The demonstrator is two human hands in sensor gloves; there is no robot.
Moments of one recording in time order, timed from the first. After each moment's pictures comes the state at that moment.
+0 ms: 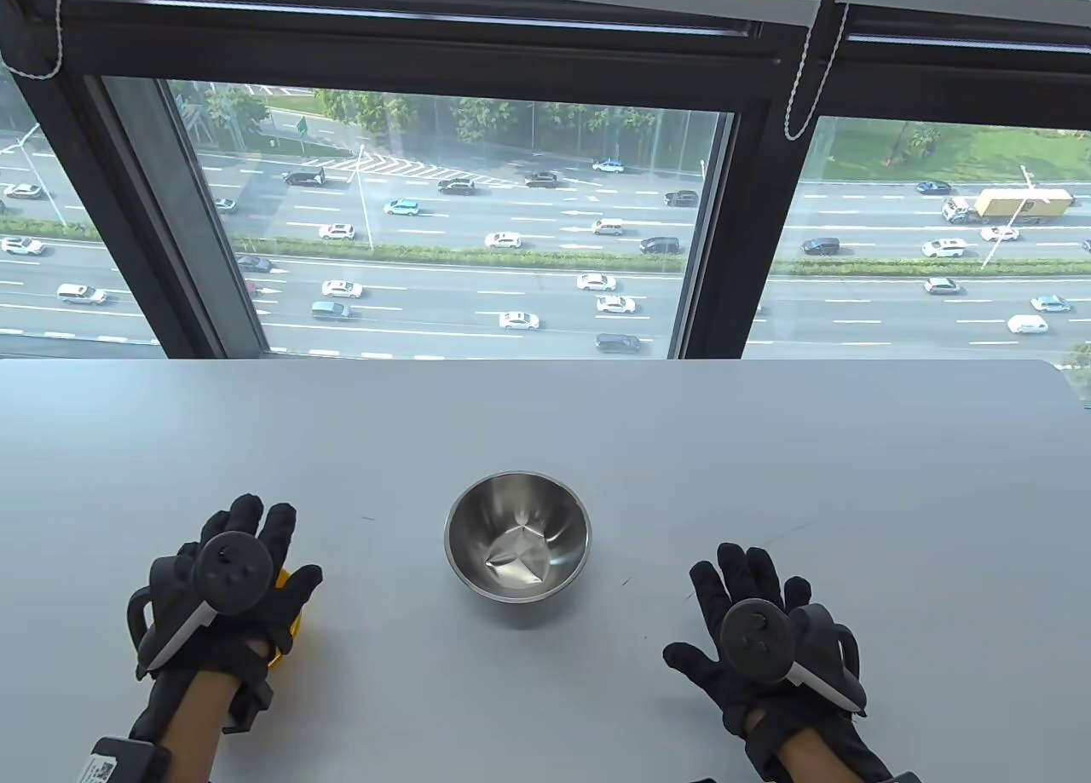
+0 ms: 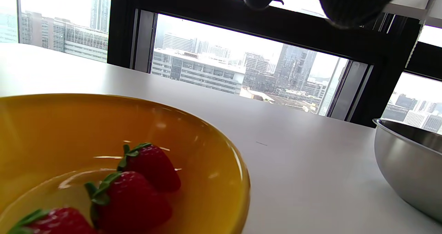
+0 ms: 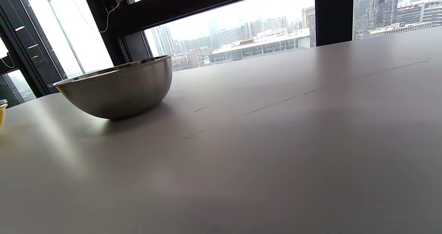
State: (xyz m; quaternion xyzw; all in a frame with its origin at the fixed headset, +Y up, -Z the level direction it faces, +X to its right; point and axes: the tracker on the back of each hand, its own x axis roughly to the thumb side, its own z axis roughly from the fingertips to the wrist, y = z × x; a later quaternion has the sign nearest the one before) left_hand -0.331 -0.689 -0.323 0.00 0.05 0.11 0.99; right_hand 0.198 -0.713 -0.297 0.14 0.06 0.98 0.11
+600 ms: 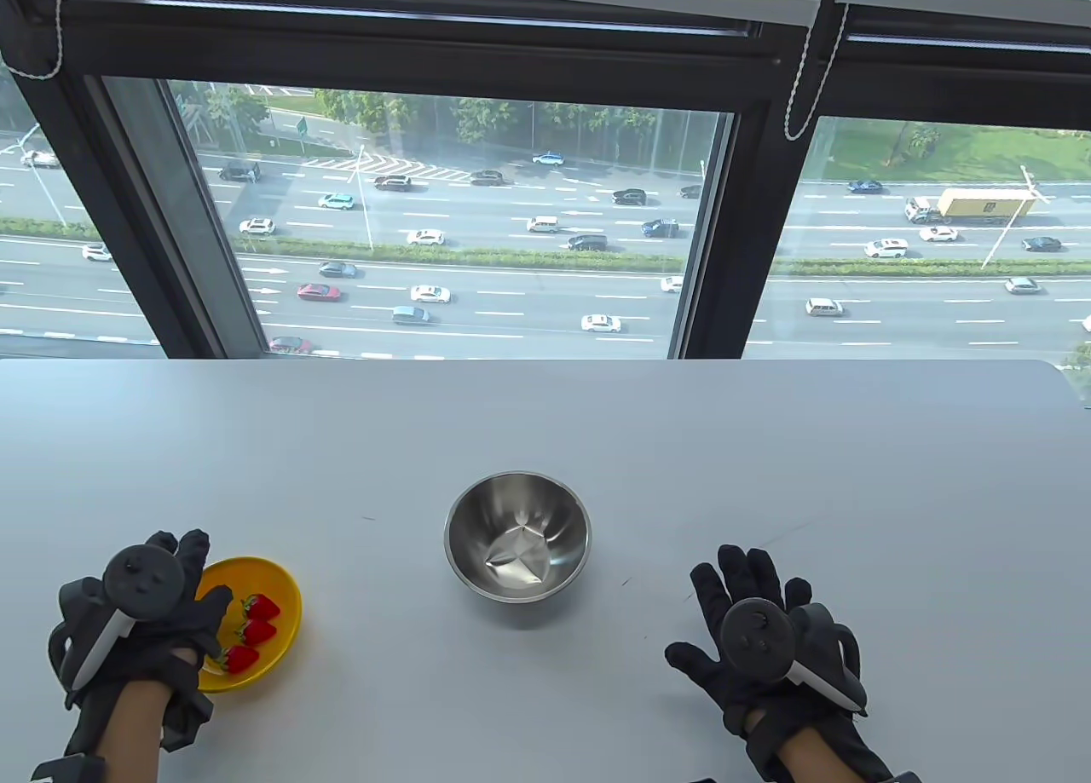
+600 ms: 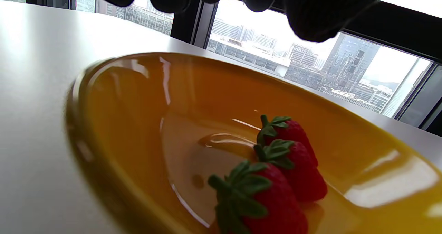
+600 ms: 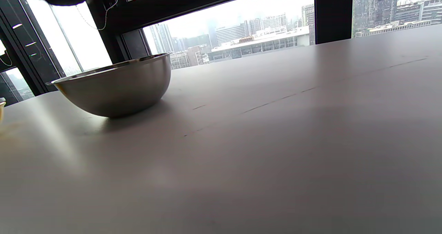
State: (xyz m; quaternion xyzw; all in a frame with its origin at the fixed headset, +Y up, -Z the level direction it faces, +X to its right) left_hand -0.407 -0.728 -0.317 -0.05 0.15 0.15 0.98; right_hand 0.198 -0.712 -0.297 0.13 0.06 0.98 0.11
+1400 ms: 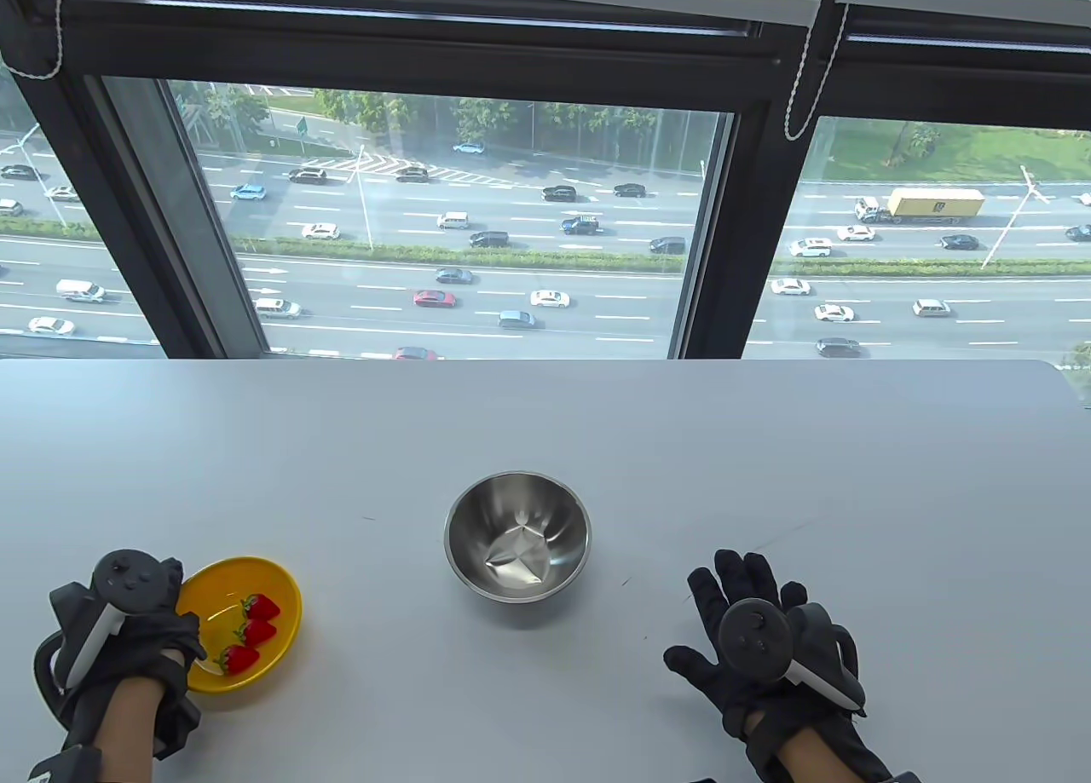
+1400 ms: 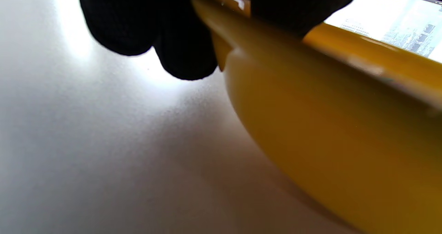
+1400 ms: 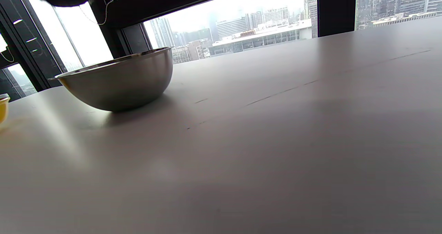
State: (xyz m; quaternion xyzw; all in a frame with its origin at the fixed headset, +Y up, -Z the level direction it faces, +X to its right) left_hand -0.434 -0.756 -0.320 -0.11 0.23 0.15 0.95; right_hand 0.197 -0.713 -0.297 0.14 0.08 0.98 0.11
